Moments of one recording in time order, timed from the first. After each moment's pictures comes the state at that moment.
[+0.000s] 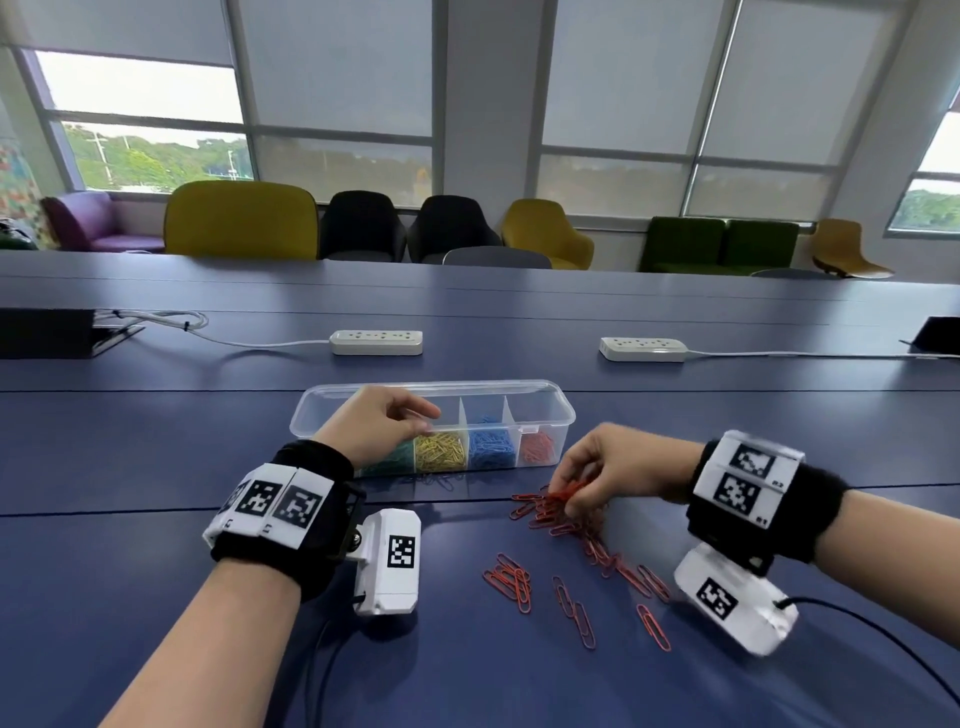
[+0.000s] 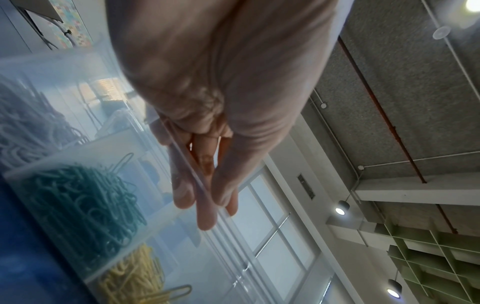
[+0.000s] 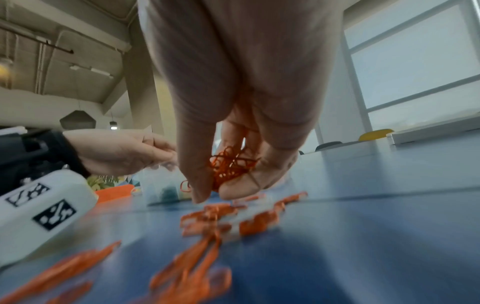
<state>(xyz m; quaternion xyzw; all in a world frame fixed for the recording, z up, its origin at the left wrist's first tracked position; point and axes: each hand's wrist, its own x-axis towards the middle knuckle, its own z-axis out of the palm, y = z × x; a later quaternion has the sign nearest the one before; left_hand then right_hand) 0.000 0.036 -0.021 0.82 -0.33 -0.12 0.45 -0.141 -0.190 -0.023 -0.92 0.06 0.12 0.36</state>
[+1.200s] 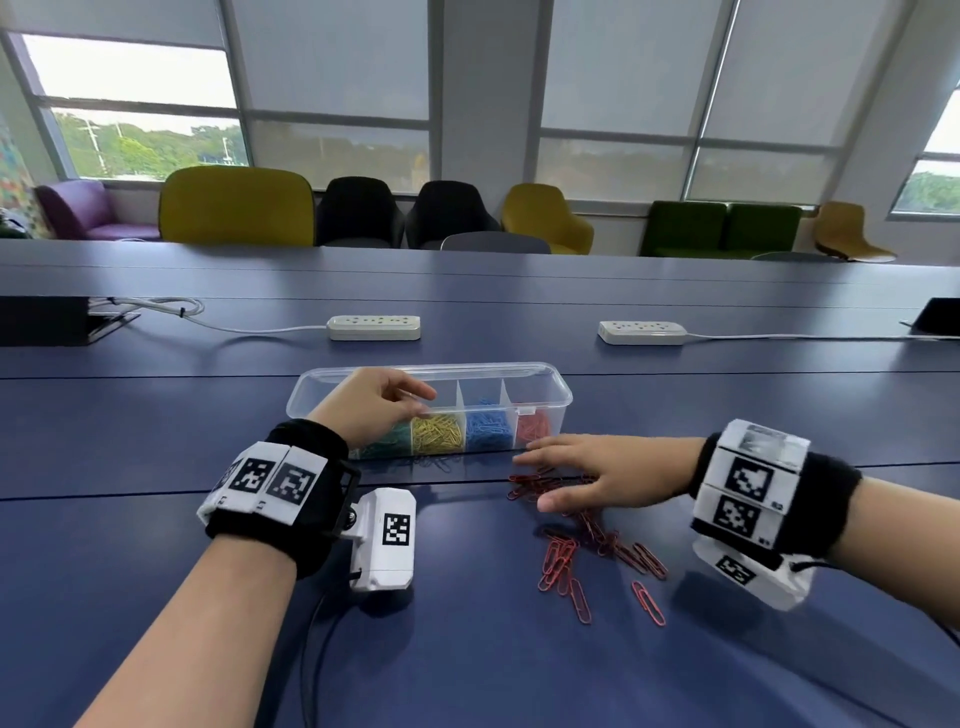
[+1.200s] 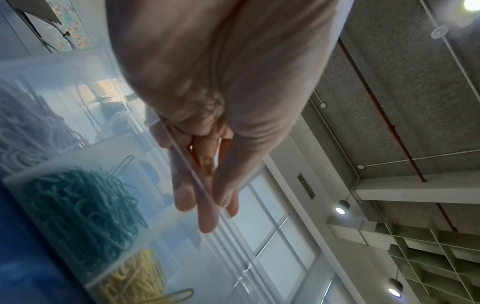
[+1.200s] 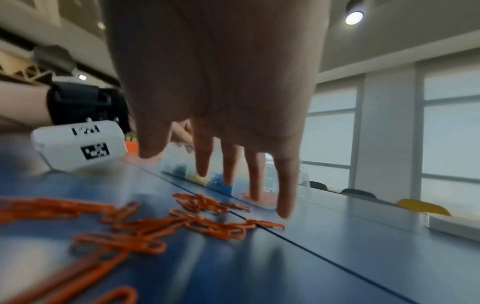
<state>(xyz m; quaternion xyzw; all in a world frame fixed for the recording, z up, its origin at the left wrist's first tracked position) -0.006 0.038 -0.016 0.83 -0.33 -0.13 0.44 -0.155 -0.169 -0.016 -0.98 -0.05 0.17 0.11</state>
